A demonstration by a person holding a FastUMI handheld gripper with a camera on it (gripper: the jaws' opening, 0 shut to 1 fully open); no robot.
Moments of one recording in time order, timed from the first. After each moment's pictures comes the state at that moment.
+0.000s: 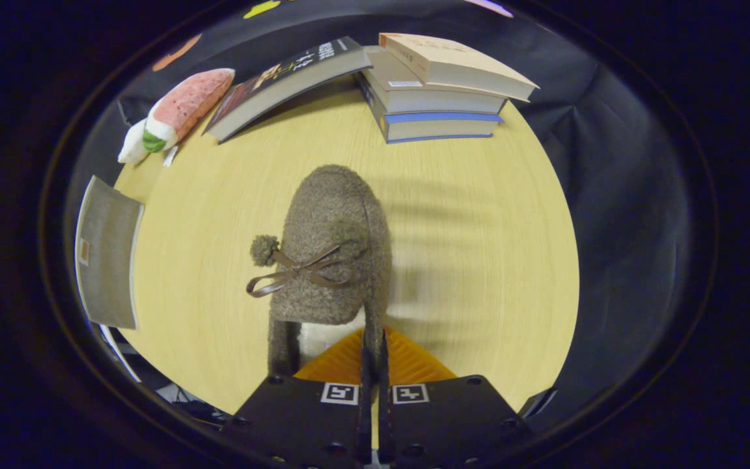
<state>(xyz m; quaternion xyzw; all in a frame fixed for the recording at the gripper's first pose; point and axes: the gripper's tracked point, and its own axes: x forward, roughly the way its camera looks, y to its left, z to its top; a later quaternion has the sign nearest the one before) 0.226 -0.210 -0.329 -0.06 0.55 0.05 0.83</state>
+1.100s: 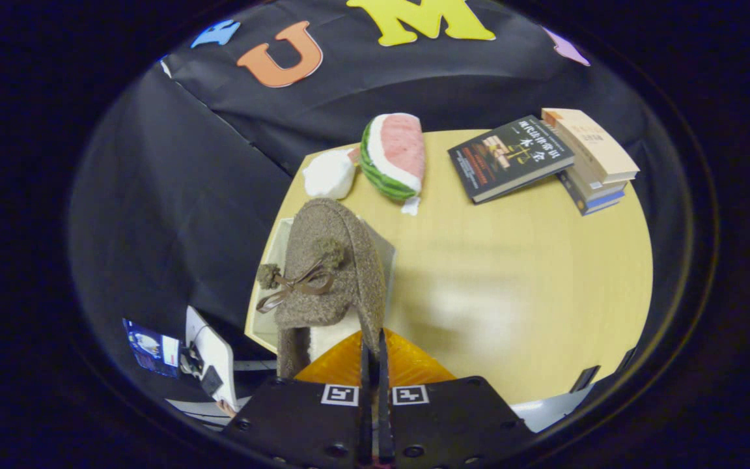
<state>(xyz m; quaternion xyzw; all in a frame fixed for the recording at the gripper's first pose) 0.094 0.148 -0.134 0.05 0.51 0.25 0.82</state>
